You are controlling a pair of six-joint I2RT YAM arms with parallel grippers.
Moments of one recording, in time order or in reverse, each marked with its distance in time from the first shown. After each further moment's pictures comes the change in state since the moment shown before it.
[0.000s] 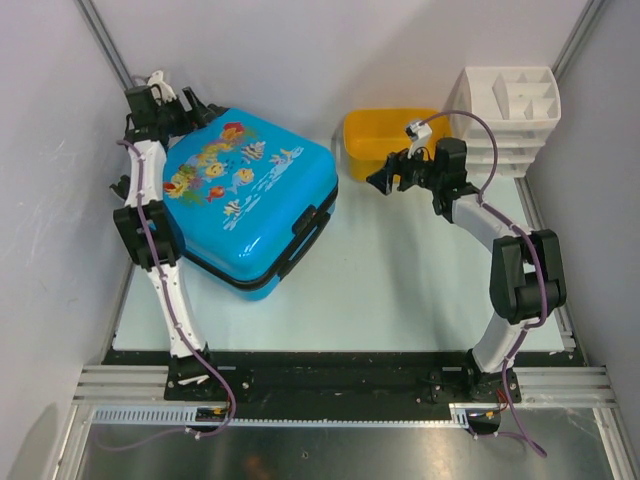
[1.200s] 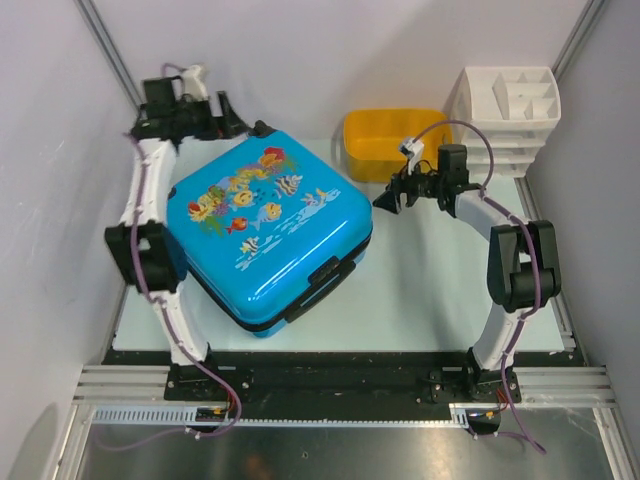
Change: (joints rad) left arm -0.168 -0.339 -0.255 -0.224 0.156 0.162; right arm -0.068 0.084 0.045 -0.244 -0.268 -0.307
